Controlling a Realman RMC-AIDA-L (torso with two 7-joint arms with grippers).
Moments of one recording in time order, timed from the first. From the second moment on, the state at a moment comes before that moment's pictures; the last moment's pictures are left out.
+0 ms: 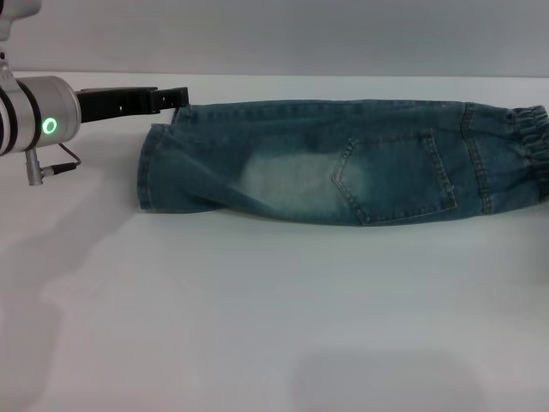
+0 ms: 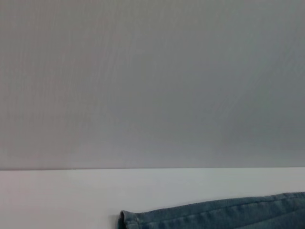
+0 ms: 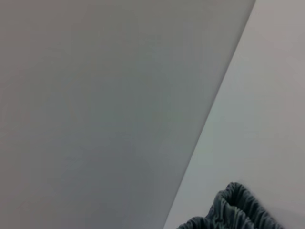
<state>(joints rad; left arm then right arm) -0.44 -2.06 -1.80 -1.16 2.21 -0.75 0.52 0.45 2.03 2.54 0.36 -1.41 0.83 -1.01</state>
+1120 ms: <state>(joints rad) -0.48 -2.06 -1.82 -1.12 2.21 -0.74 0.54 0.51 2.02 2.50 0.32 -1.40 0.71 -0.98</state>
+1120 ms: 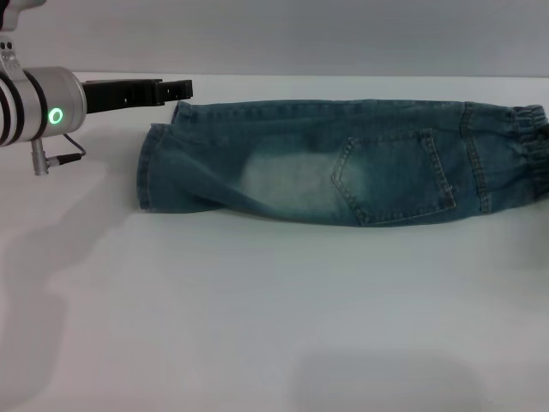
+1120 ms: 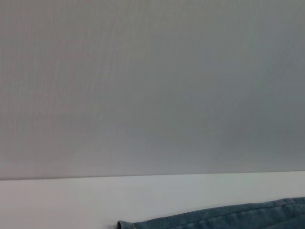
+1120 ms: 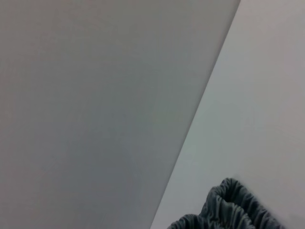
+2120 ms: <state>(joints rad) -0.49 -2.06 -1.75 -0.96 1.94 -0.63 0.84 0.63 2.06 2.41 0.46 -1.33 0.96 -0.95</state>
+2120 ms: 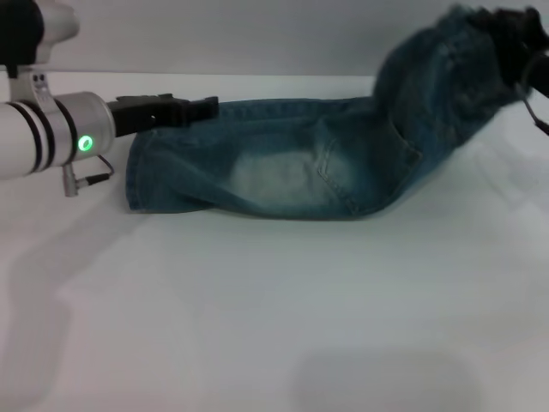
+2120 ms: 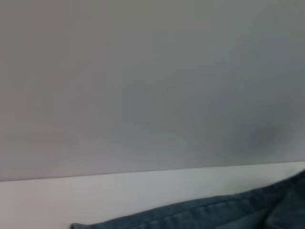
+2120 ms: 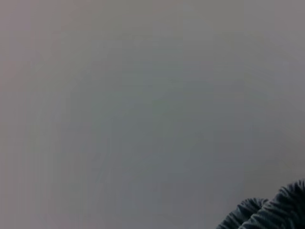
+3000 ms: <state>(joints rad) -0.57 -2.07 -1.59 -0.79 1.57 -0.56 1.08 0.78 2.07 1.92 0.65 -1.04 0.77 -0.89</state>
